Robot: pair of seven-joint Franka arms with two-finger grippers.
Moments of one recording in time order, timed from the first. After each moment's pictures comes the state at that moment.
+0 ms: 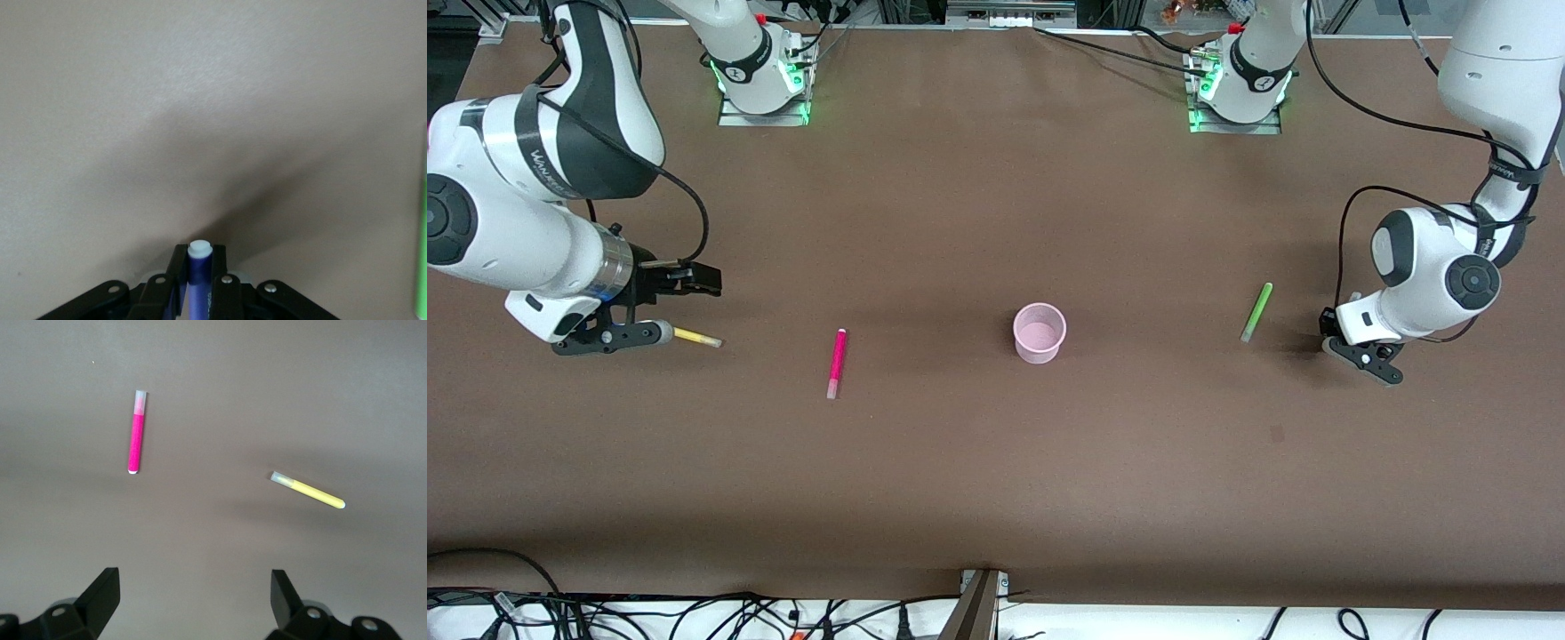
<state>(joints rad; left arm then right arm) 0.24 0.50 -0.07 -2.03 0.13 2.44 0.65 0.22 0.30 -0.08 -1.57 0.05 1.69 0.00</state>
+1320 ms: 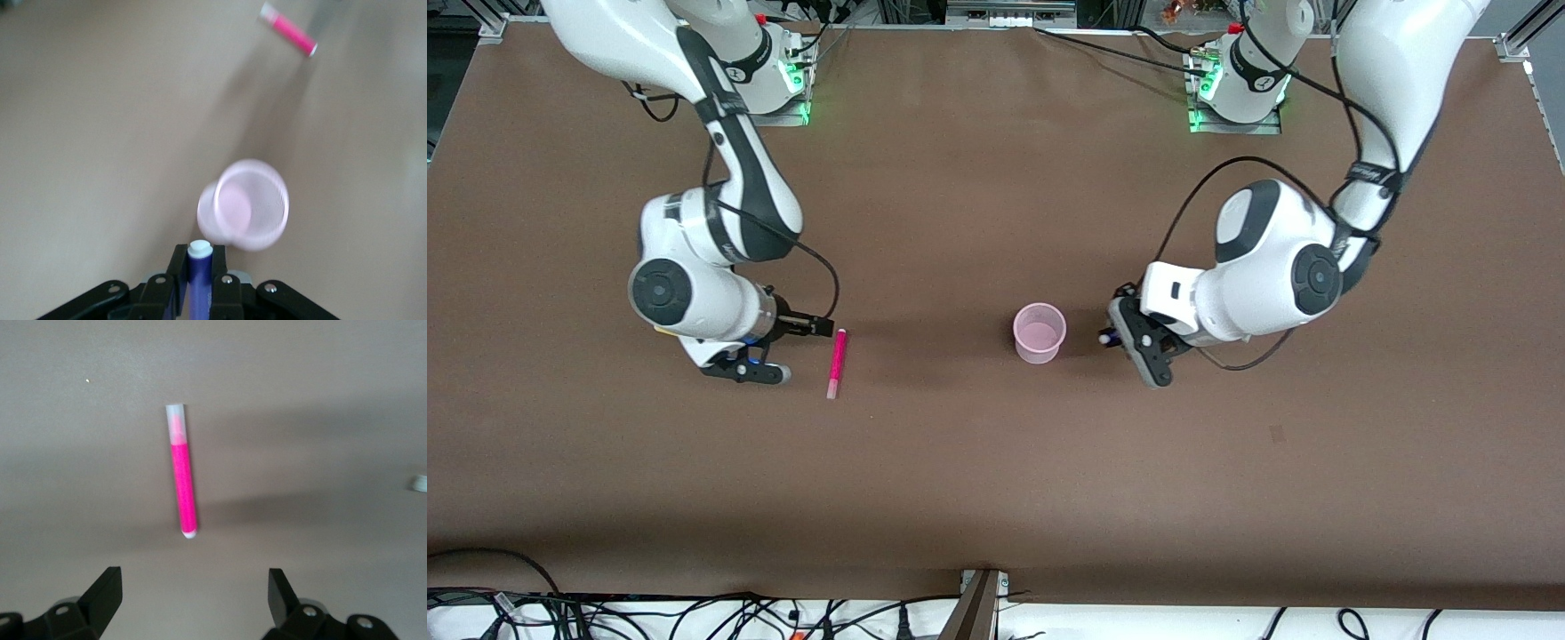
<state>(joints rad) 0.11 0.59 -0.62 -1.63 -0.24 2.29 0.79 0.37 0.52 -0.07 -1.73 0.16 2.10 0.35</state>
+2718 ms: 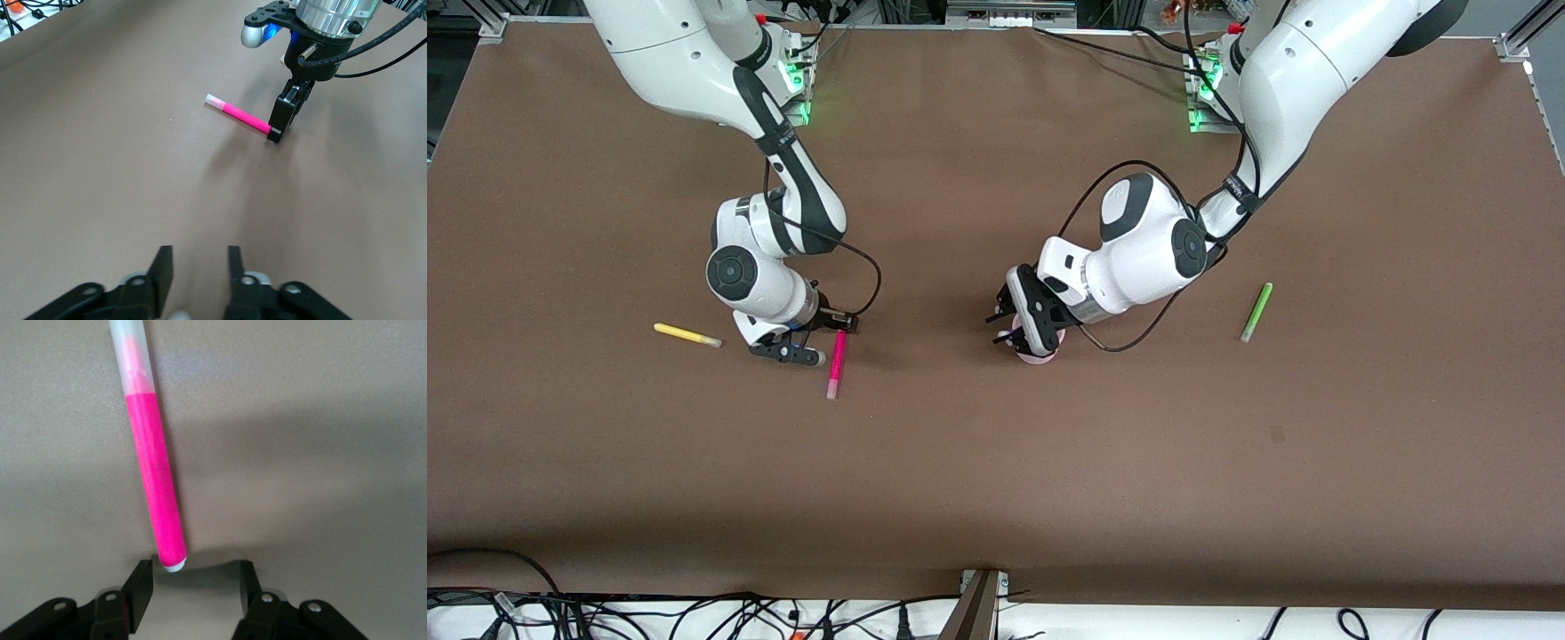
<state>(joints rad) -0.04 0.73 -0.69 -1.68 -0.35 2.70 0.90 0.39 0.56 -0.05 -1.98 0.22 2.46 0.37</state>
